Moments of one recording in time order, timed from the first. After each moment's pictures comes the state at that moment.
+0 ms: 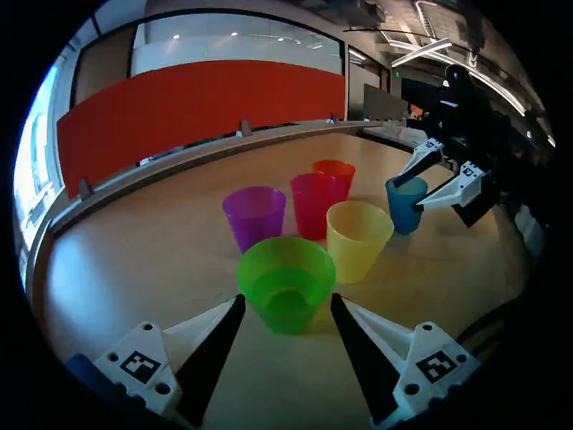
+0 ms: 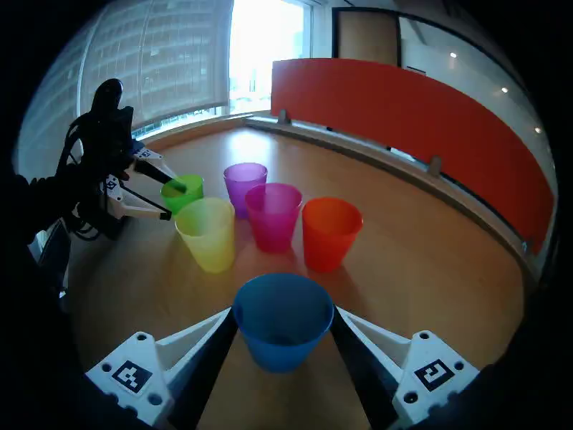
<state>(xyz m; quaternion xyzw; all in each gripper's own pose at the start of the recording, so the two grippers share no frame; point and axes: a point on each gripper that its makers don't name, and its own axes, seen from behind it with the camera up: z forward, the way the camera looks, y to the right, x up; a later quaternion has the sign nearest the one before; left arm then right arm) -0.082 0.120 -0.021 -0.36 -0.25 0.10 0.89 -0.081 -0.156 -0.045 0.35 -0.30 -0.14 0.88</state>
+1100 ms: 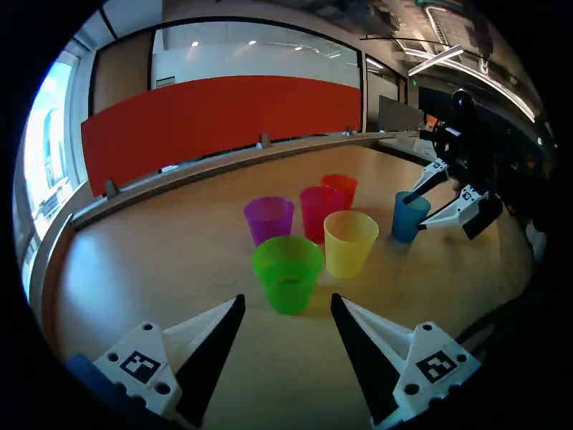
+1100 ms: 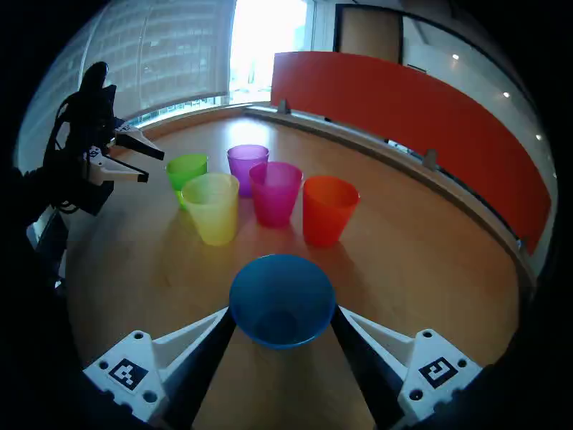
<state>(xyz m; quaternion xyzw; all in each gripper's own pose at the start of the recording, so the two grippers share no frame) -0.048 0.092 -0.057 -0.31 -0.24 0.09 0.91 -0.095 -0.134 -0.069 0.34 -0.31 -0.16 0.87</state>
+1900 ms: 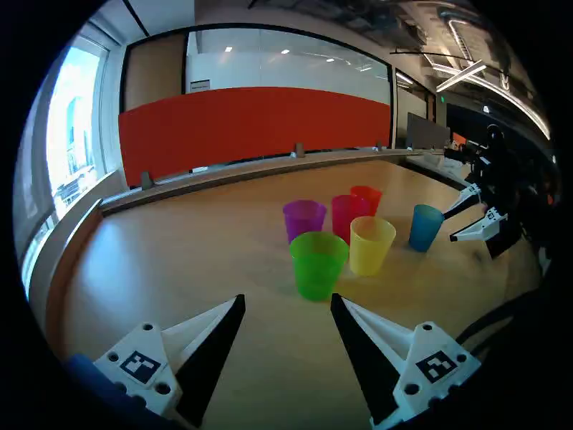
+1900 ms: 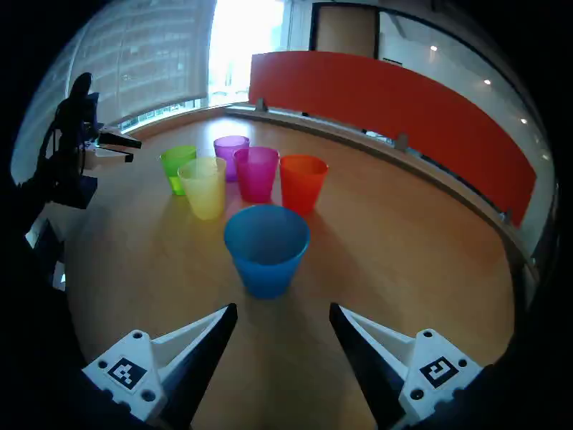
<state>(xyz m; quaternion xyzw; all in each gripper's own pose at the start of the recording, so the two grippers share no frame) -0.034 0.039 -0.074 -0.24 -0.22 0.06 0.94 -0.095 -0.078 -0.112 0.28 -0.31 -0.14 0.90</state>
